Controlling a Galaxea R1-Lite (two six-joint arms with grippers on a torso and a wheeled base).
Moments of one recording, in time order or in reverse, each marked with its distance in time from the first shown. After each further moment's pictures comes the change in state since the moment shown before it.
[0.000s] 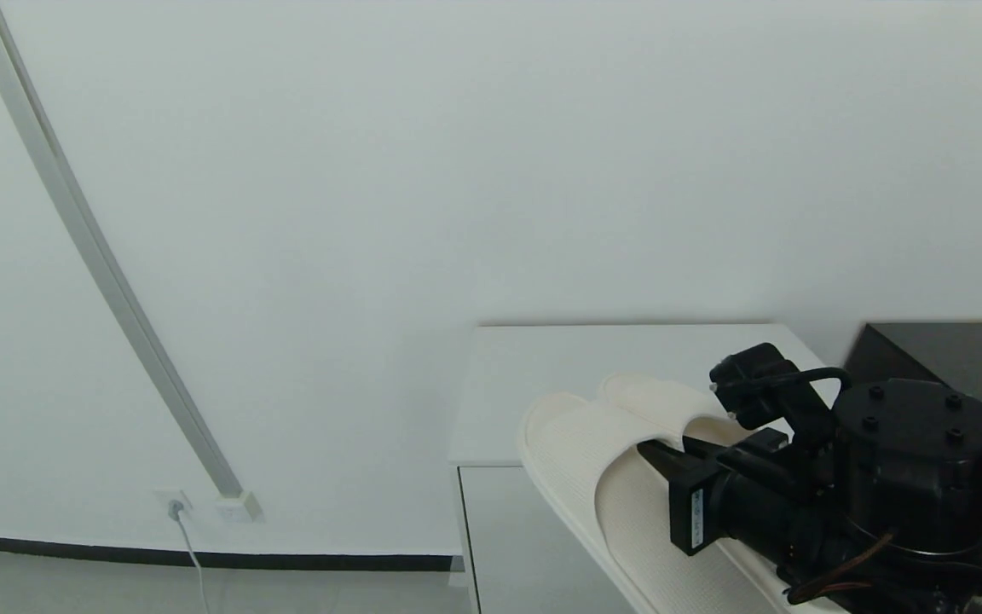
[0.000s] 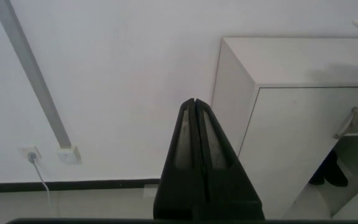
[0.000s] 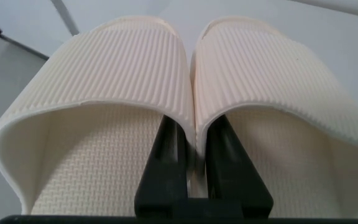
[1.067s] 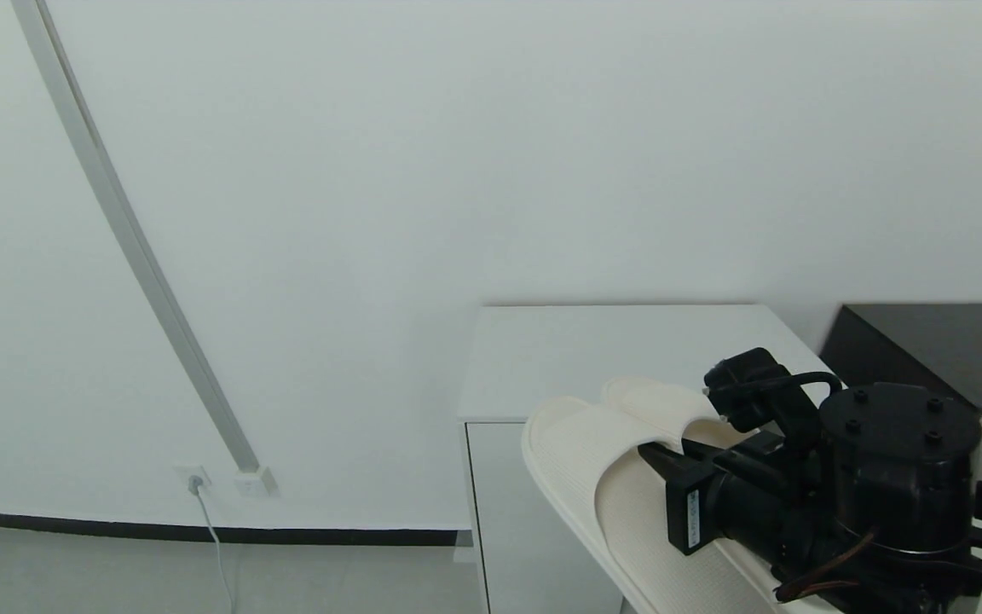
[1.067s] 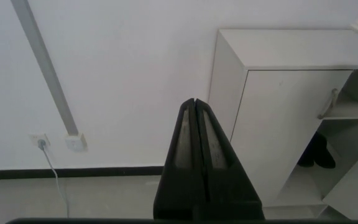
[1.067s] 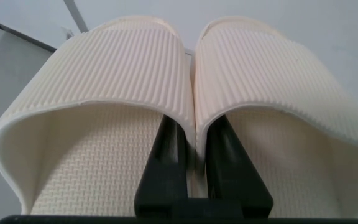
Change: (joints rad) left arm 0.000 0.000 0.000 0.000 0.000 0.006; right arm 0.000 0.020 0.001 -0.001 -0.011 0.000
